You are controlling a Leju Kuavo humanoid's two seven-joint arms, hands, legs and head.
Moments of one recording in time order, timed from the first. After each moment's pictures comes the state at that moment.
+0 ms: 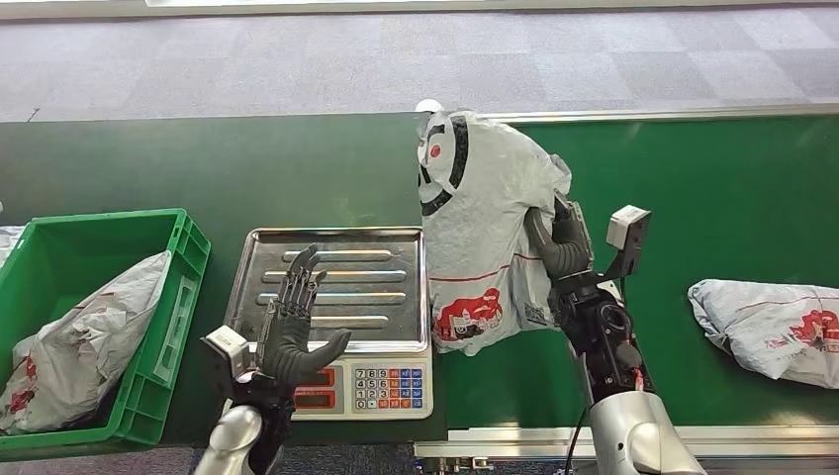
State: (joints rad) left arm -0.13 -0.16 -0.16 -1.27 0.04 -0.17 -0.57; right arm -0.62 0.08 -0.06 -0.66 0.01 0.50 -0.59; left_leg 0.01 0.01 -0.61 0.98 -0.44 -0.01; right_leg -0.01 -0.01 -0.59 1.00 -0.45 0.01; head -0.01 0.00
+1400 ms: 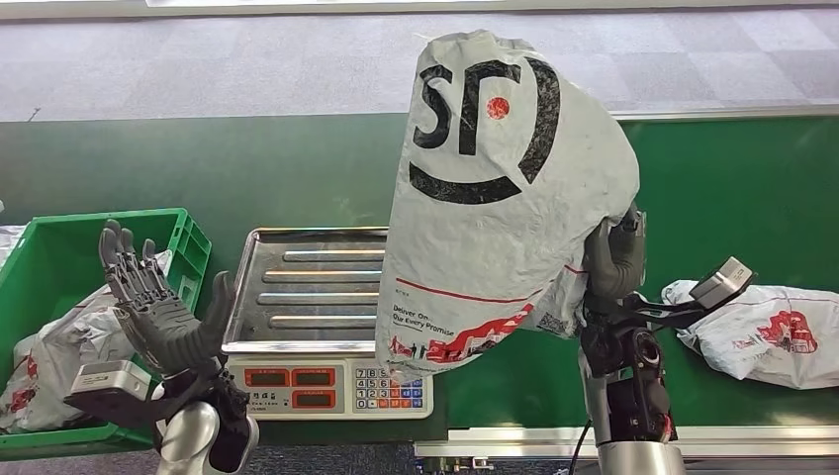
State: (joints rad) left arm -0.07 -0.21 -0.08 -1.62 0.03 0.40 -0.70; right arm -0.43 0.10 -0.05 -1.06 -0.22 0.59 -0.67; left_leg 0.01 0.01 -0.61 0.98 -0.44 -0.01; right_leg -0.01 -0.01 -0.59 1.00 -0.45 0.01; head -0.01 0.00
